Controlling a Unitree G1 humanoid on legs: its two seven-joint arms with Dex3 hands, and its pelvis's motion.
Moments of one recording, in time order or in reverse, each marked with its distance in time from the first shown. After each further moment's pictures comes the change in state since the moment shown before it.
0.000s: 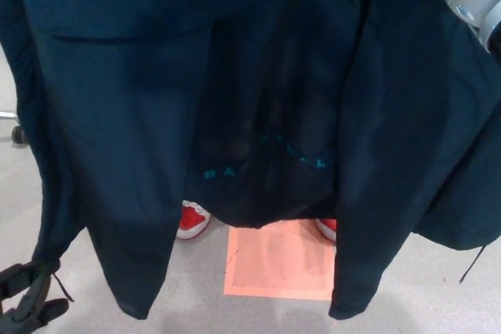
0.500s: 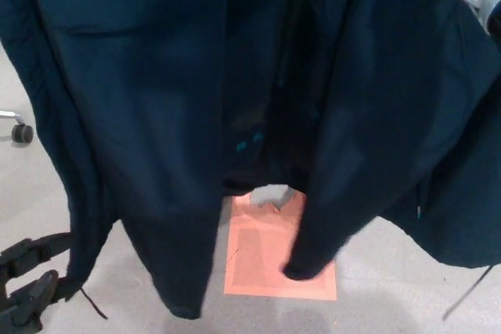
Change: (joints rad) left_arm 0.172 0.002 -0.018 -0.407 -0.081 0.031 -0.168; right_arm -0.084 0.036 -0.048 0.110 -0.029 -0.048 -0.202
